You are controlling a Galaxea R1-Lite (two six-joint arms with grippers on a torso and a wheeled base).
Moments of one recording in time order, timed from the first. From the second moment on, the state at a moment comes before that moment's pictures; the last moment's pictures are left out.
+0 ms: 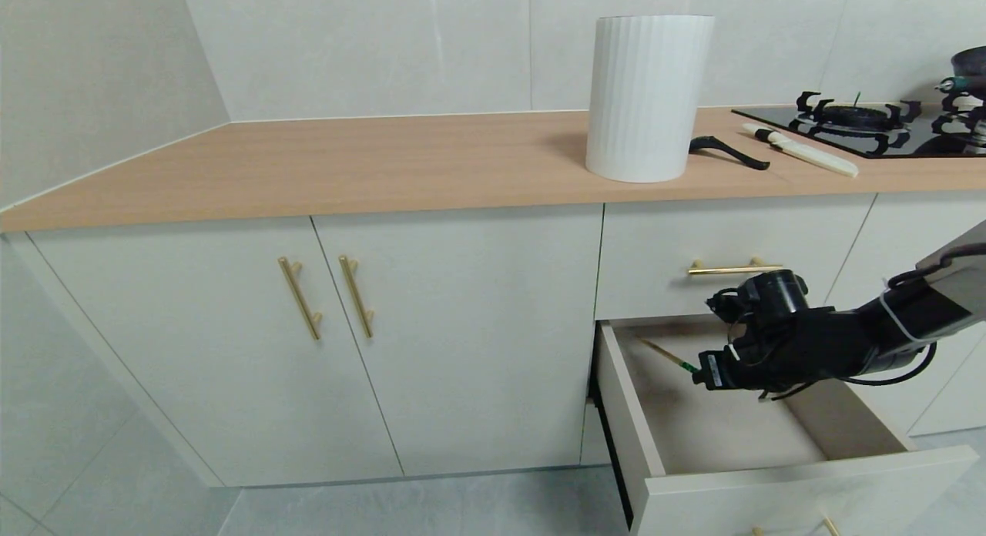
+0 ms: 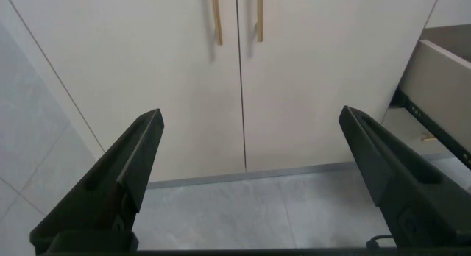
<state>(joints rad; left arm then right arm) 0.00 0.00 0.00 -0.01 -0.03 0.04 0.17 2.16 -1.09 -0.18 0.14 0.09</state>
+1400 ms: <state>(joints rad) 0.00 0.00 0.00 -0.01 -0.03 0.04 0.24 2.39 -1.12 -0.33 -0.07 0.15</state>
